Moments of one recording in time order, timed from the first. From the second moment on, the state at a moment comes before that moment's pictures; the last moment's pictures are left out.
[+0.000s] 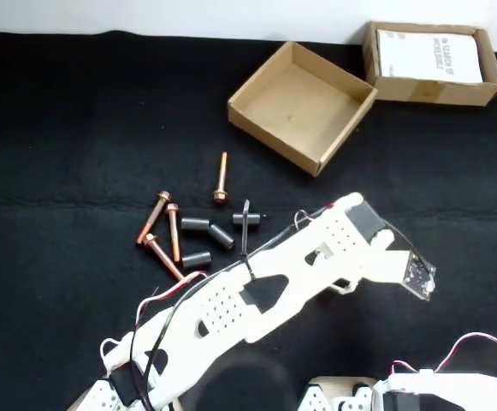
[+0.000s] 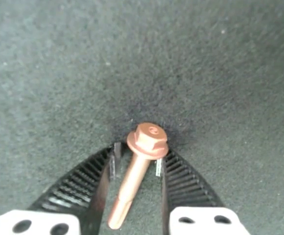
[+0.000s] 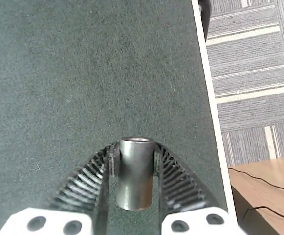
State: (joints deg) left arm 50.9 63.2 -61.2 99.1 -56.8; right arm 86.6 67.3 -94.0 92.2 -10.9
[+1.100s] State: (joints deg) left arm 38.4 63.8 -87.5 99.7 -26.2; right arm 53.5 70.2 -94.0 100.5 -5.7
